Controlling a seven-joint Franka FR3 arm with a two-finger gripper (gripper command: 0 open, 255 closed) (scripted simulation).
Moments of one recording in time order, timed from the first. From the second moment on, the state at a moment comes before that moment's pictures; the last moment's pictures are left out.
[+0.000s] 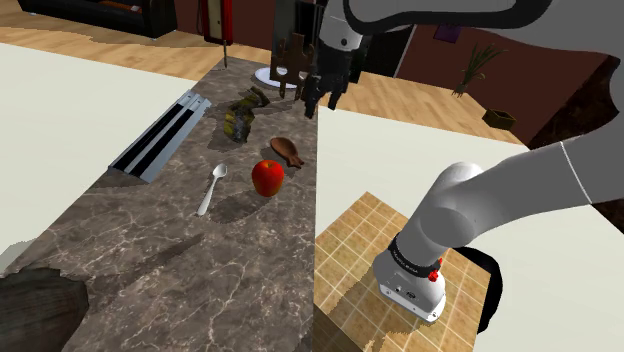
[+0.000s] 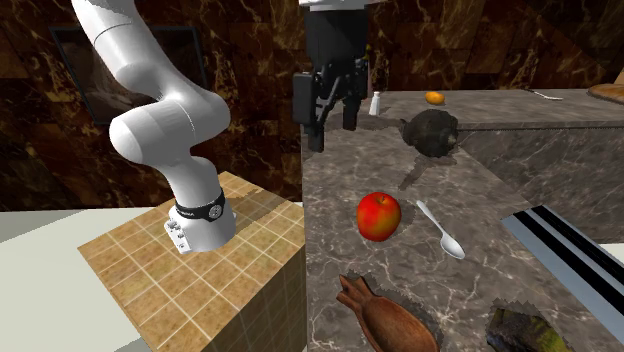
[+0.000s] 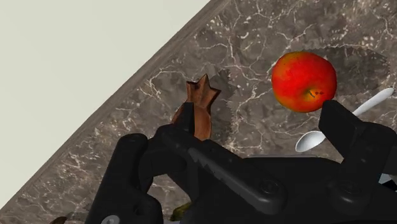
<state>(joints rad) 0.05 -0.60 0.05 -2.38 0.03 1.80 0.10</state>
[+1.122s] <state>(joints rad) 0.12 -0.21 0.16 -2.35 0.14 2.09 0.24</state>
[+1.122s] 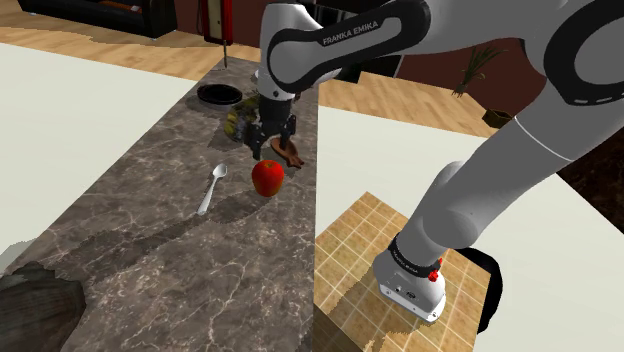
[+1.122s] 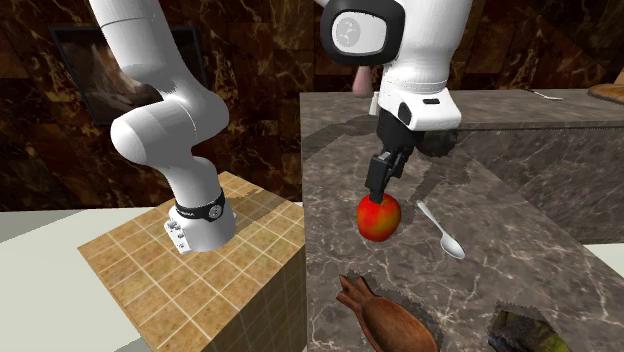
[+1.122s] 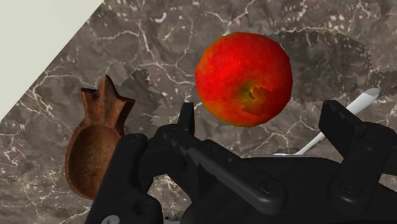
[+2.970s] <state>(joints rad) 0.12 -0.24 0.16 -2.30 0.14 2.01 0.25</state>
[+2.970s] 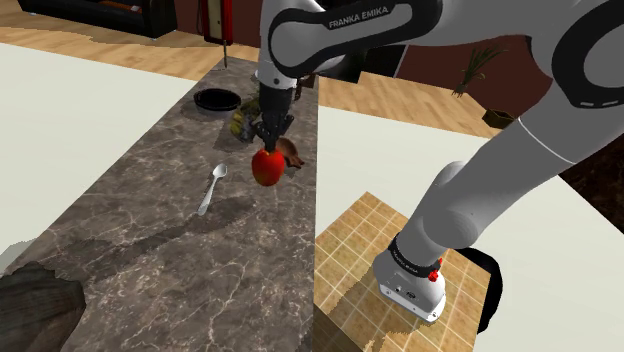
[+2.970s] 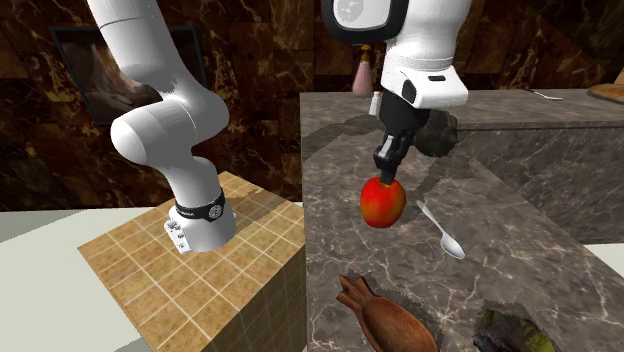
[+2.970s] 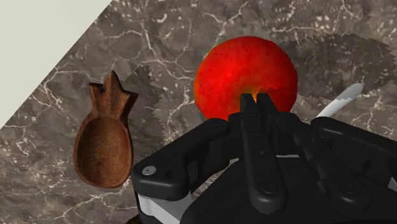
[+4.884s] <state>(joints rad) -0.02 -0.08 -0.04 -1.80 0.06 1.65 -0.04</state>
